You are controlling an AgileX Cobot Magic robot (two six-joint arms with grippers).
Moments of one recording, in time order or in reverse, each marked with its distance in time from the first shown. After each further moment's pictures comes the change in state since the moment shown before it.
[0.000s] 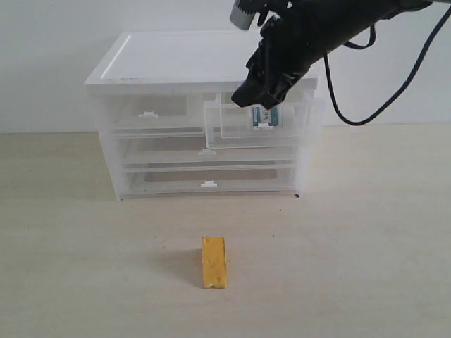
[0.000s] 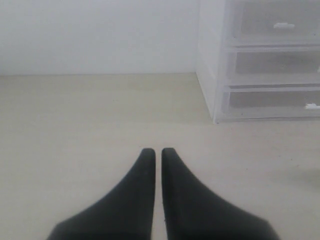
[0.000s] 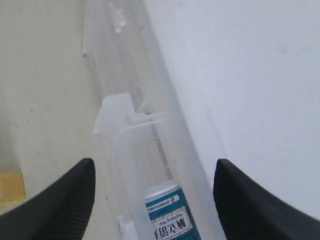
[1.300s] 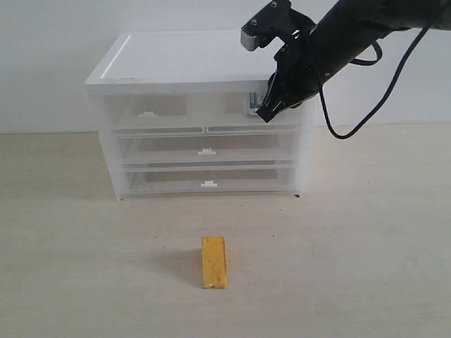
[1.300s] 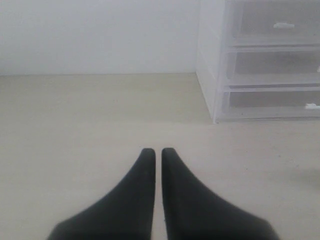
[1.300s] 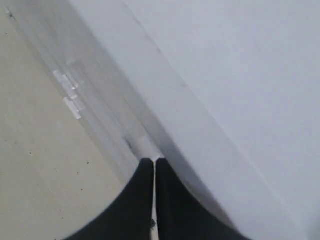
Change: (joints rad) left arm 0.000 0.000 0.000 0.000 0.000 0.000; right arm 0.000 0.083 0.000 -0.295 -0.077 0.448
